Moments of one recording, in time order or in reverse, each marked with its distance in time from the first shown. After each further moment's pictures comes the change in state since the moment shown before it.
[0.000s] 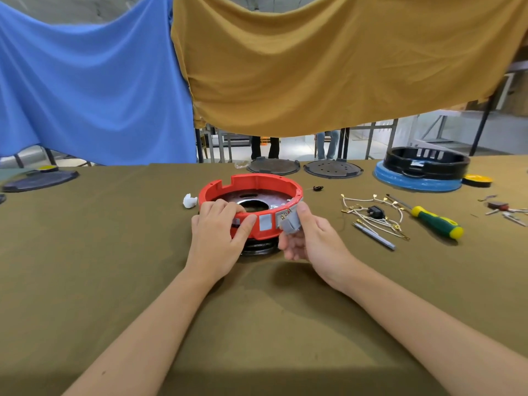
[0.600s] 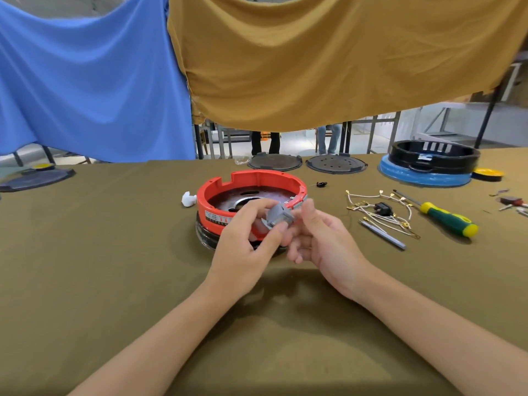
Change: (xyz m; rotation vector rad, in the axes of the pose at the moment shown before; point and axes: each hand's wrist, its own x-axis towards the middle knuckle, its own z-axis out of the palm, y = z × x) left_hand -0.016 0.042 -0.004 -0.551 -0.077 0.051; right_hand -0.009 -0.007 -0.001 0.226 -0.095 -0.079
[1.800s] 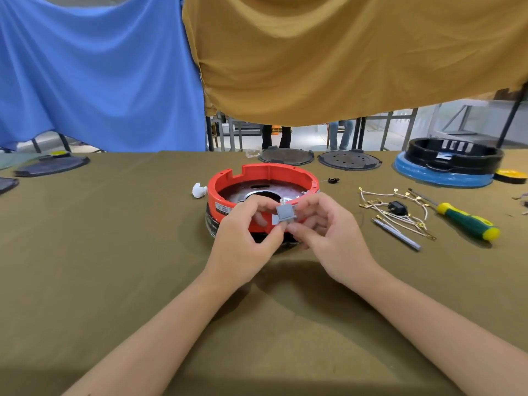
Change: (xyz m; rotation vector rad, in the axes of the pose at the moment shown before) left_hand 0.001 -0.004 -0.008 0.072 0.066 -0.024; right_hand 0.008 0.012 -0.004 -0.571 0.130 -0.289
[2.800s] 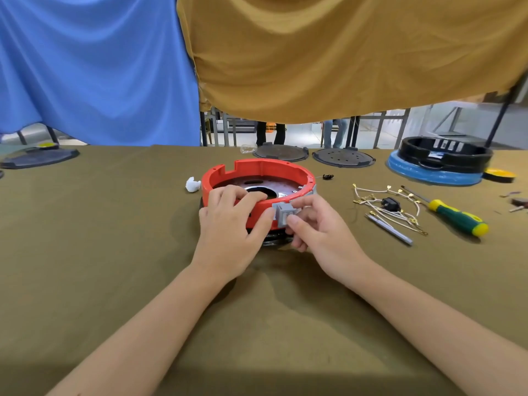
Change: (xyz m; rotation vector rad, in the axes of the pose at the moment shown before) left_hand 0.003 -0.008 -0.004 0.495 -0.026 -0.055; right_hand -0.004 -0.001 0.004 0.038 -0.075 0.198
